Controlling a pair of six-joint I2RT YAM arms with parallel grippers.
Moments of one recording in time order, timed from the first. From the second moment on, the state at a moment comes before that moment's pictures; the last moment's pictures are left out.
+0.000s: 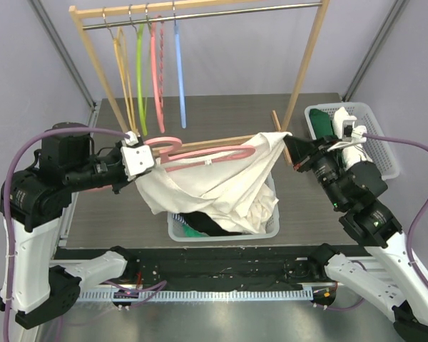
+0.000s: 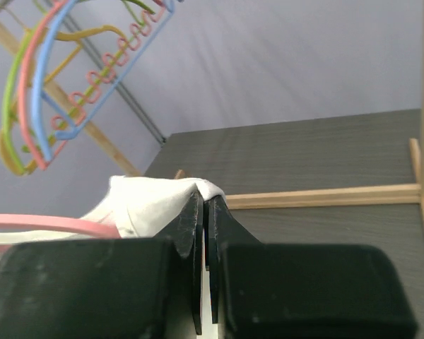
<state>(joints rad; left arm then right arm) -0.47 1.07 1.90 -1.40 0.44 0.74 0.62 0.67 1.00 -0.19 0.21 0.44</state>
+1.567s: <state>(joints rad) -0.64 1.29 1.99 -1.39 0.59 0.74 0.64 1.03 1.60 -0.74 -0.50 -0.08</state>
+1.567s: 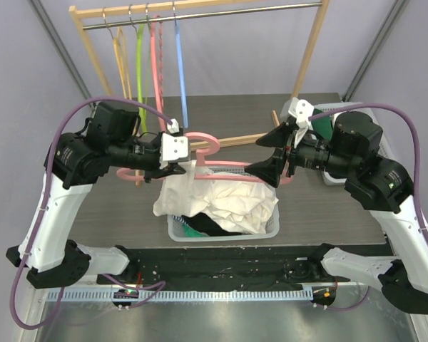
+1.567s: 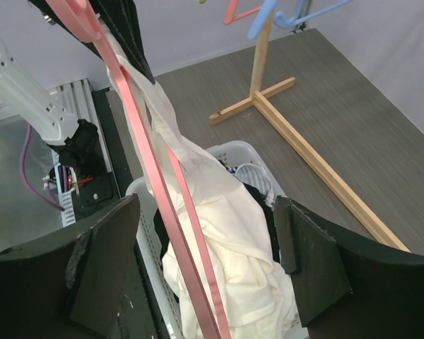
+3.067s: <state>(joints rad) -0.63 1.15 1.81 -1.27 0.39 0.41 0.90 0.95 1.49 -0.79 -0.26 -0.07</state>
